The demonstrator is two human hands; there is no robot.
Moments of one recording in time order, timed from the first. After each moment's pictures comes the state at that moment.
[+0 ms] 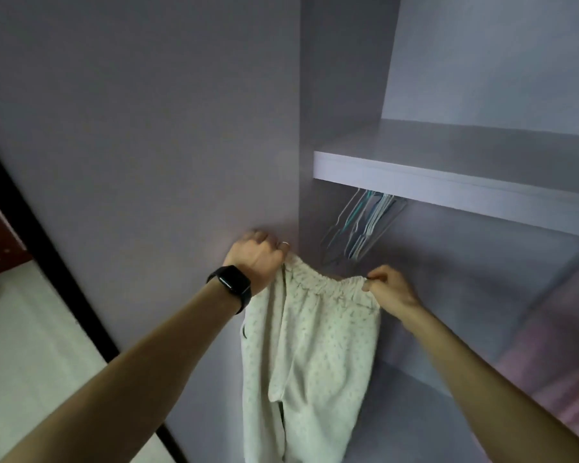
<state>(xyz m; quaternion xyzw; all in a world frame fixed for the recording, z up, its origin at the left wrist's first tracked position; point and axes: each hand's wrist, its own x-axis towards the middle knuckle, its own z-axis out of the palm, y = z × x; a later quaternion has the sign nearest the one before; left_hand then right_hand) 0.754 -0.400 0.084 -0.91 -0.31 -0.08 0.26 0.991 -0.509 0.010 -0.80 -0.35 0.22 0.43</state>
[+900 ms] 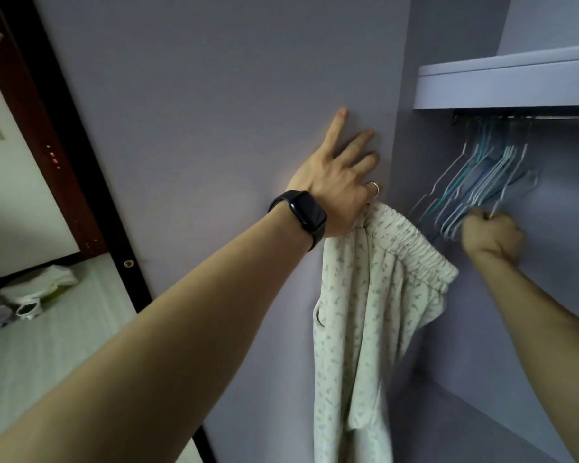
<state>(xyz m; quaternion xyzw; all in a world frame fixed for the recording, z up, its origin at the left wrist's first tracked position) 0.754 -0.361 0.049 -0.84 -0.26 -0.08 0.48 1.033 -0.375 -0.063 -0.84 -0.21 -0.01 0.50</state>
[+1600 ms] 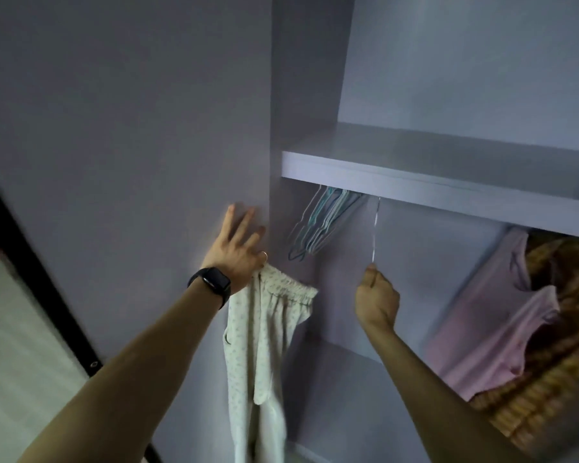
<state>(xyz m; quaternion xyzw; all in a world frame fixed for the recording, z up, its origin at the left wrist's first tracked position) 0.748 -0.384 0.072 -0.90 -0.27 0.03 0.34 0.938 -0.550 0.012 -0.84 -0.20 0.03 0.49</state>
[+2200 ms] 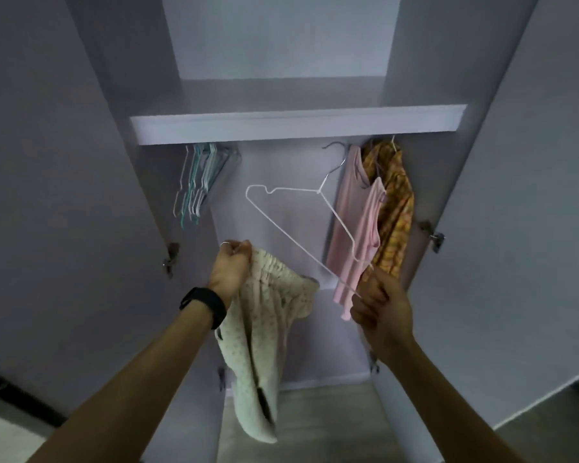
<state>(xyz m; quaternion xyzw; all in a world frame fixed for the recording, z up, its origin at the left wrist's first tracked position) 0.798 -0.541 0.016 -0.74 -0.30 -0.18 -0.57 0.828 -0.792 0.004 -0.44 -0.02 0.17 0.88</state>
